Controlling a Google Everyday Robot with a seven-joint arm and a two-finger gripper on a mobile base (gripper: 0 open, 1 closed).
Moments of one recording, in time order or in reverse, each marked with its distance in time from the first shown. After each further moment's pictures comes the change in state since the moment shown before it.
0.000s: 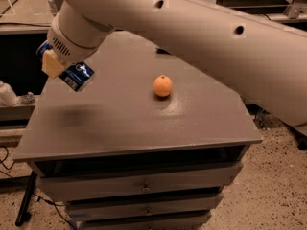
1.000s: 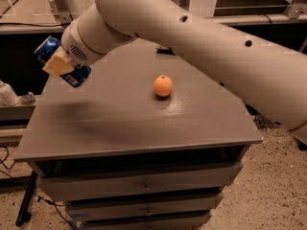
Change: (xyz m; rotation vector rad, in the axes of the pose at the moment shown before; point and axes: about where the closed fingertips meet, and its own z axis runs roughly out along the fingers) arm 0.009 0.008 0.015 0.110 0.195 -0.187
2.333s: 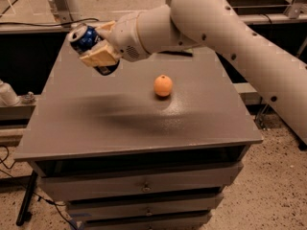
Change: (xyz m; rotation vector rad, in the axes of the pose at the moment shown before) arm -0.028 0.037 -0.067 0.012 0.241 -0.178
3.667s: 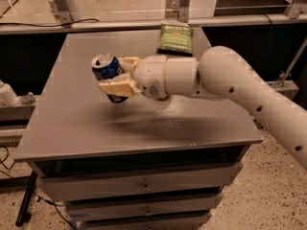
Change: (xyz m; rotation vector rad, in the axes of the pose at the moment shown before) arm -0.060 -0.037 -0.022 -0.028 0.190 0.161
